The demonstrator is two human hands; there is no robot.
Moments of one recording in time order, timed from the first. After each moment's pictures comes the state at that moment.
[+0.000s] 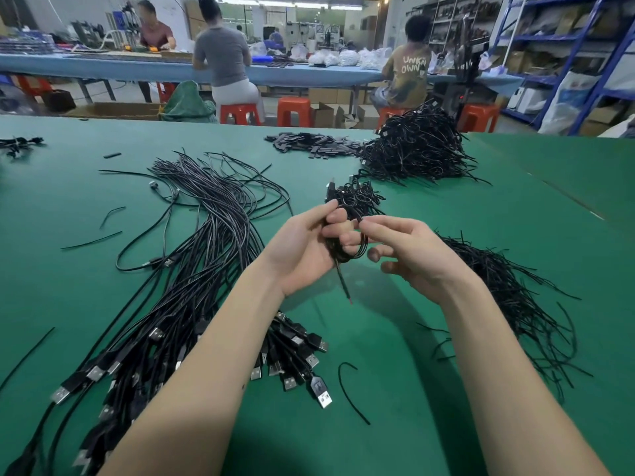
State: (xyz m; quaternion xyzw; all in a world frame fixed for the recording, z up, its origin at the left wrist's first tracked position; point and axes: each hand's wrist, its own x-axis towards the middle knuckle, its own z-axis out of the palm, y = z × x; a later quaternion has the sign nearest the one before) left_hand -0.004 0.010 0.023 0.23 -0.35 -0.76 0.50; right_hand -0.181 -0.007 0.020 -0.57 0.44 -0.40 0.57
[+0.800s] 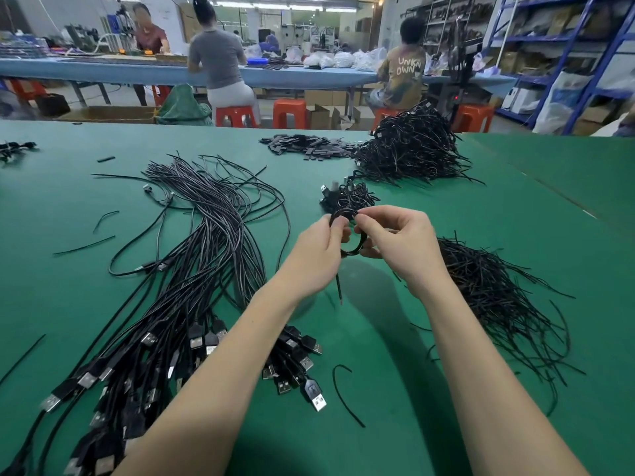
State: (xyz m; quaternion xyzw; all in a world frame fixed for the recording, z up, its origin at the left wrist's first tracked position) left_hand -0.024 -0.002 -0.004 0.54 -0.65 -0.29 0.44; right_hand -0.169 -0.014 0.011 -0.60 0.48 -0.52 0.37
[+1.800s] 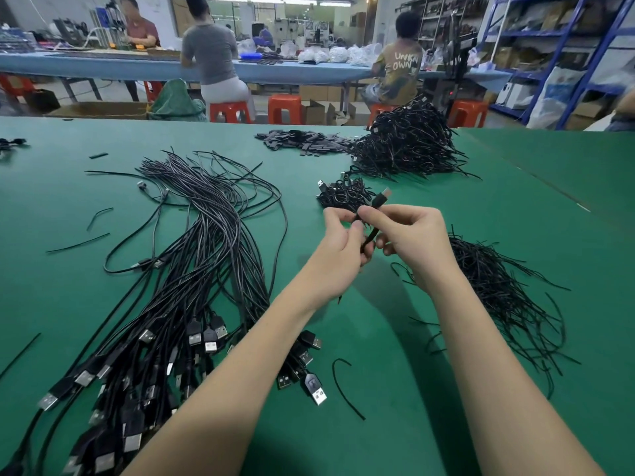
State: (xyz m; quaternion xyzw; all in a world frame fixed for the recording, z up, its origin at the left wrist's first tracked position) left_hand -0.051 0.006 -0.008 0.42 -0.59 -0.47 0.50; right_hand -0.183 -0.015 0.012 -0.57 0.48 -0.53 0.41
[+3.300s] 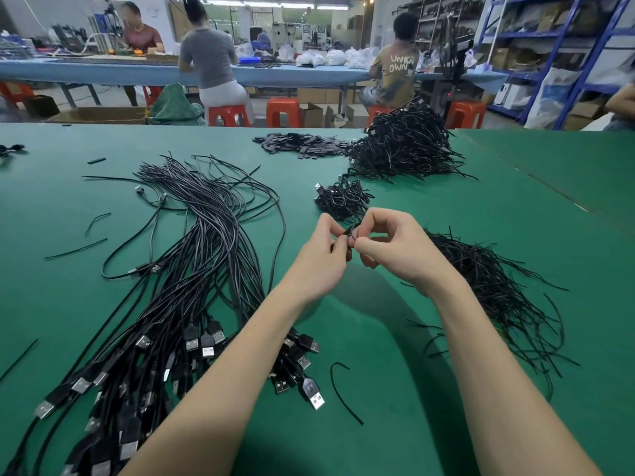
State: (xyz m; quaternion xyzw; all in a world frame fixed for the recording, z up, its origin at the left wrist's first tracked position) left_hand -0.032 -0.003 -0.019 0.52 -0.63 -0.37 0.45; right_hand -0.183 -0.004 0.018 -0.70 0.42 -0.40 0.42
